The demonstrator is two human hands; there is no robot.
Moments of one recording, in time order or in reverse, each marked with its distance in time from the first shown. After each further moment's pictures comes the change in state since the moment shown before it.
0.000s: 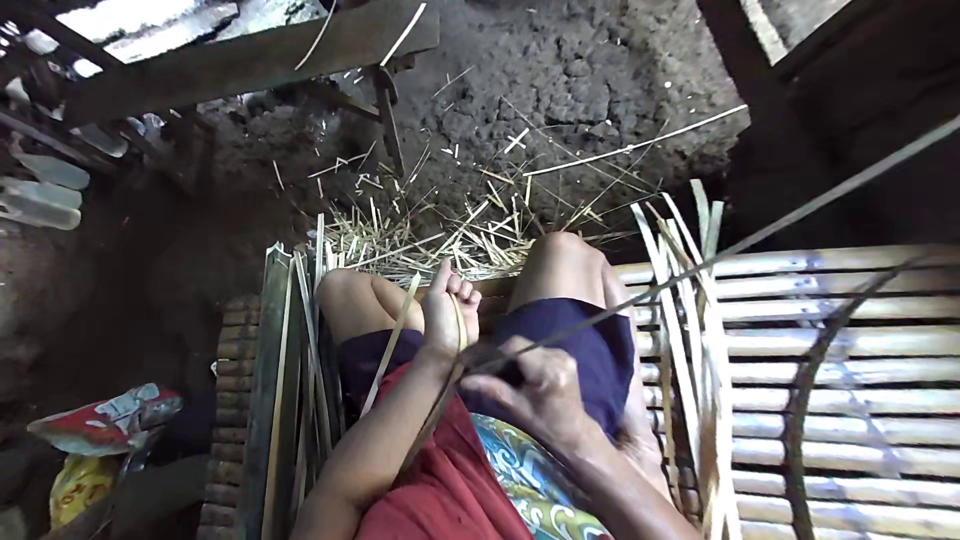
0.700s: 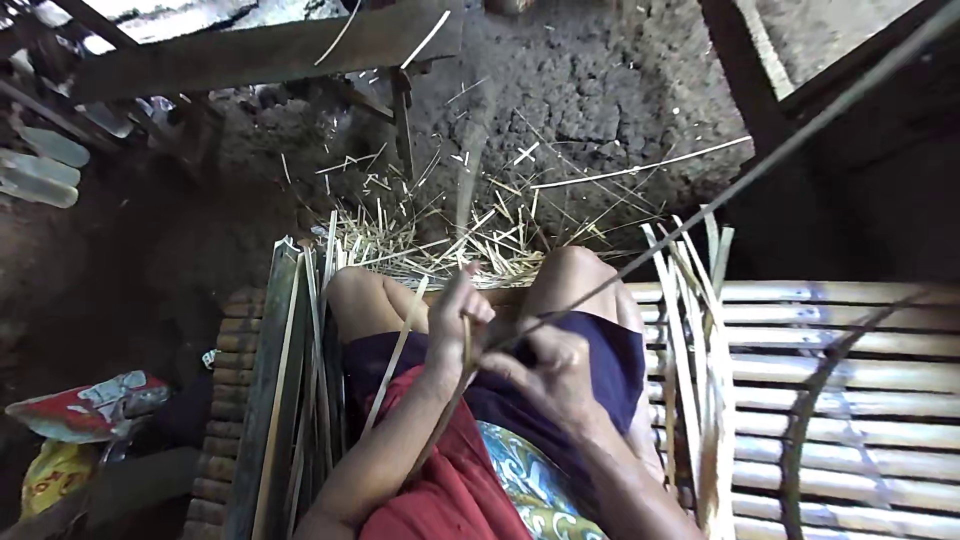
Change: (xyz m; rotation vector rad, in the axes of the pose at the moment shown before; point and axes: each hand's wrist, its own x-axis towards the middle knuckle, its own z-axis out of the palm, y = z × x) left_hand -0.016 0.012 -0.020 0.073 -0.159 0.131; right_hand 0.019 0.011 0.008 -0.021 -0.043 0.004
